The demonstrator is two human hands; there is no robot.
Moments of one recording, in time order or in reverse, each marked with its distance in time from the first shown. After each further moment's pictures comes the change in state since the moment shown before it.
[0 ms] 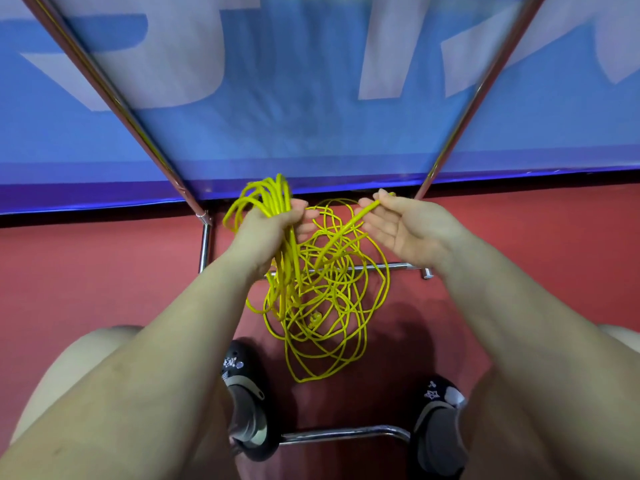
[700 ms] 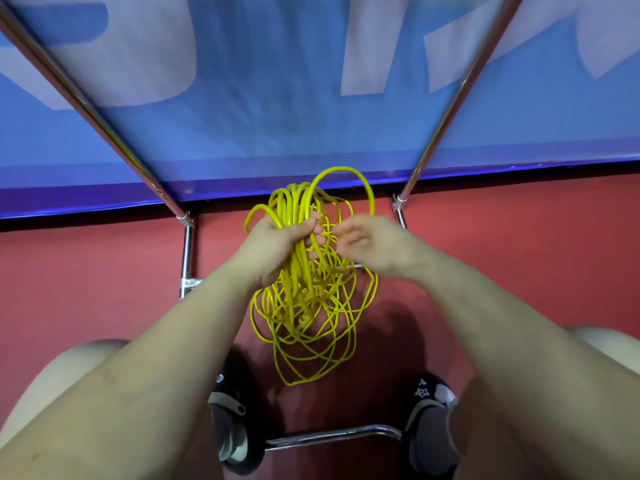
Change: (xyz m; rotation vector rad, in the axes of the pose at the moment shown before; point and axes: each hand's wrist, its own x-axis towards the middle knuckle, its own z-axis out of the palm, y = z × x) left_hand 0.002 -0.009 0.027 -0.027 -0.176 -0.079; right_hand 0.014 0.024 -0.015 -1.176 -0.156 -0.280
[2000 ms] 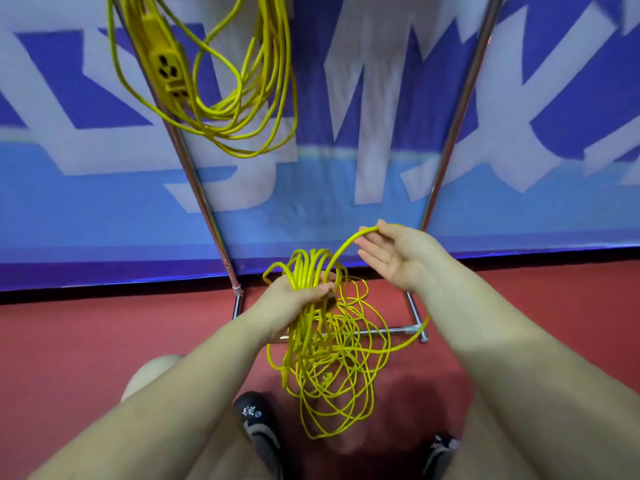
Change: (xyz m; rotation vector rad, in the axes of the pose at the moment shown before) left_hand -0.166 0.050 0.008 0.136 -0.068 0.201; right_hand -0.139 -0.139 -0.027 1.209 0.211 0.074
